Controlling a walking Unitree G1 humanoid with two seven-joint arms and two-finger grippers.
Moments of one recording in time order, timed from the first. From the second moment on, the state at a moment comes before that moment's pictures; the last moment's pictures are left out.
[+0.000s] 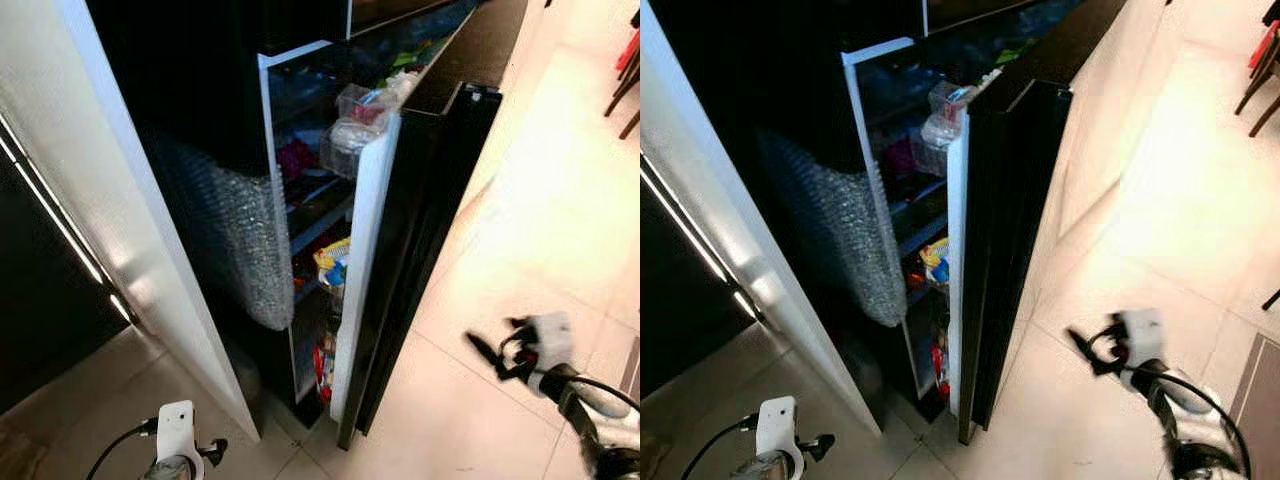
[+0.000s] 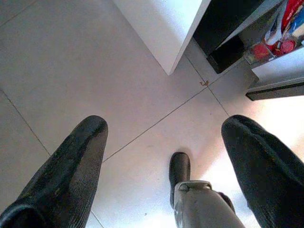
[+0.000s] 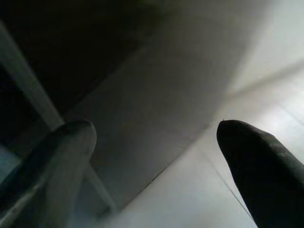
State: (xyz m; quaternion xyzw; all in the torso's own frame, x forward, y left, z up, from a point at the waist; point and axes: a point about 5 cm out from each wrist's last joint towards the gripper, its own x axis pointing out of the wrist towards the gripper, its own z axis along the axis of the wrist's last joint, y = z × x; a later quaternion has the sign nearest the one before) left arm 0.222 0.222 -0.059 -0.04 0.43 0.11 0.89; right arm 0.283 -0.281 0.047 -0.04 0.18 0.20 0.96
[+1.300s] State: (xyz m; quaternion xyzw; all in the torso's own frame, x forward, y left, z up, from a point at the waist) left arm 0.222 0.223 -0.058 -0.04 0.43 0.11 0.89; right arm 0.330 -0.153 0.123 -0.11 0.01 0.46 0.88
